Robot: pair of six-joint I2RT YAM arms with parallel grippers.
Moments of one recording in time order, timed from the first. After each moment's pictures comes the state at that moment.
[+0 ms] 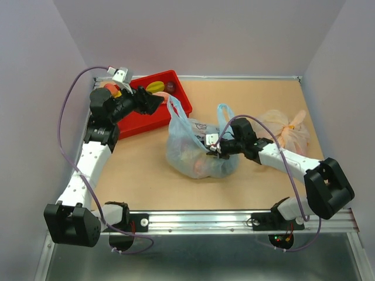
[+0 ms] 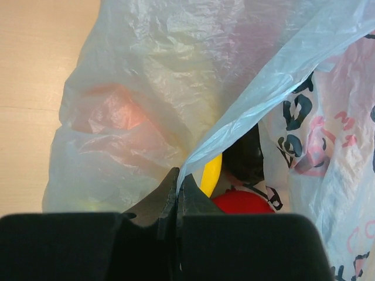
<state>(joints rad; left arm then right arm) -0.13 1.14 1.04 0.07 0.59 -0.34 0.56 1.41 0.78 -0.08 -0.74 -0.85</state>
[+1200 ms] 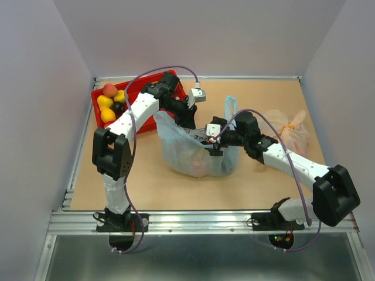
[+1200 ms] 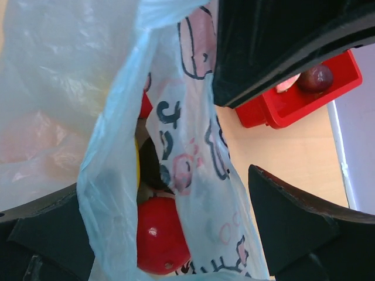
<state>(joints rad) -0.46 1.90 1.76 -0.92 0.82 0.60 0.57 1.32 0.84 0.04 -0.59 -0.82</state>
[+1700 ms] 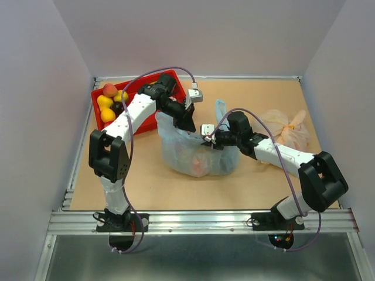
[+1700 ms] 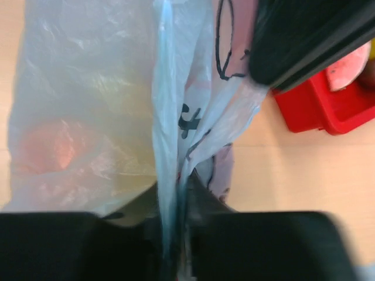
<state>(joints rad) -0.45 1.88 1.74 -1.02 0.95 0.66 0.57 1.47 0.86 0.08 -0.66 -0.77</state>
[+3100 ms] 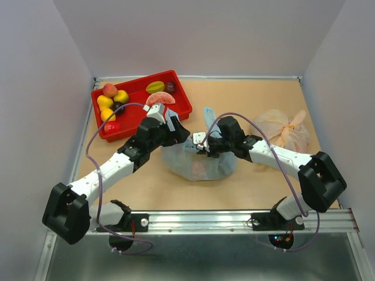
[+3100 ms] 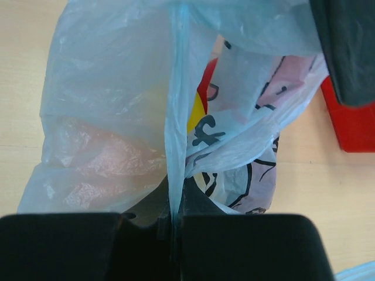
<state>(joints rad) -0.56 1.16 0.72 0.03 0.06 -0.69 0.67 1.49 0.90 -0.08 -0.65 -0.77</state>
